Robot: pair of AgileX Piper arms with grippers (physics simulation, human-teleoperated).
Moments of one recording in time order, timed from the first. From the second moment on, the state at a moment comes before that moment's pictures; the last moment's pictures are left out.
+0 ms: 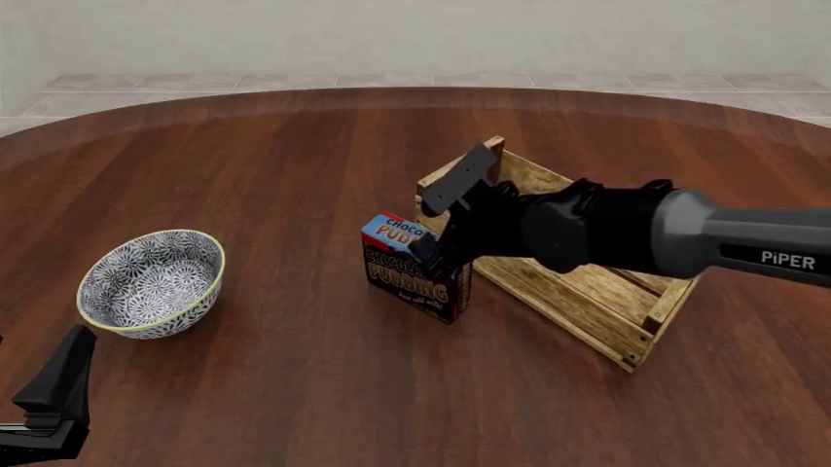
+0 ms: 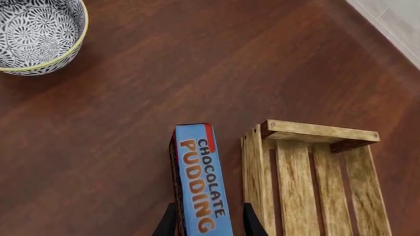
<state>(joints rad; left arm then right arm) 0.00 0.00 0.00 0.00 0.00 0.61 1.72 -1.09 0.11 -0.32</state>
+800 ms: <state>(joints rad) 0.00 0.00 0.00 0.00 0.00 0.61 1.76 -1.09 0.09 -0.31</state>
